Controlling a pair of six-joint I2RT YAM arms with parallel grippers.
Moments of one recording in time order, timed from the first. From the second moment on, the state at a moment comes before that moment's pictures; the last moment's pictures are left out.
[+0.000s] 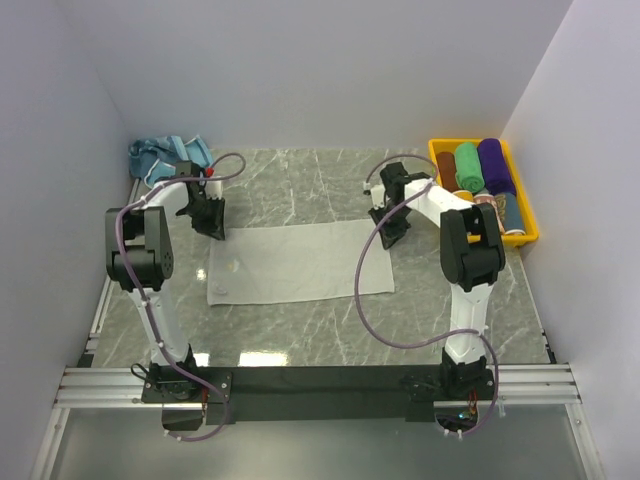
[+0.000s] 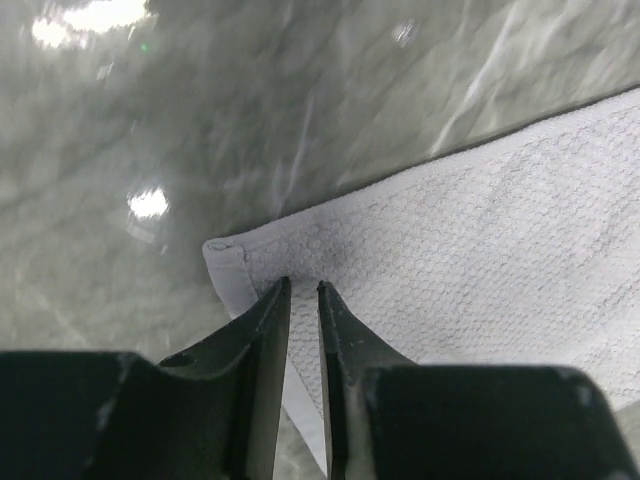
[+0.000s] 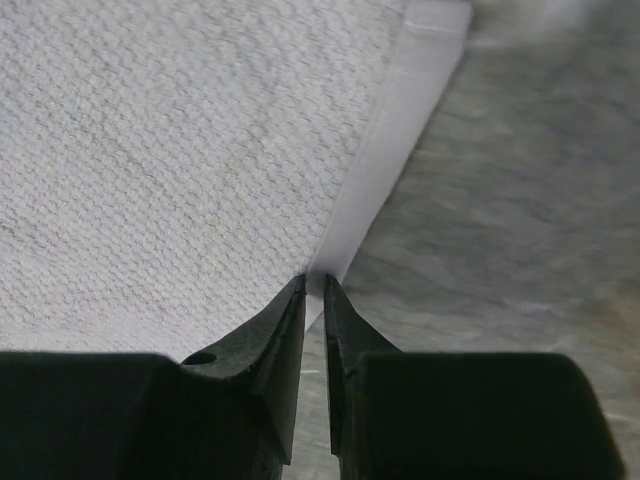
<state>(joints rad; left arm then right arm) 0.05 2.01 1.43 -0.69 0.30 0.18 0.27 2.07 1.52 -0.84 -0.14 -0.21</state>
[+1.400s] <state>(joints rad) 0.10 2.16 1.71 -0.83 0.38 0.27 0.19 2.30 1.92 -0.93 -0.19 -0.19</state>
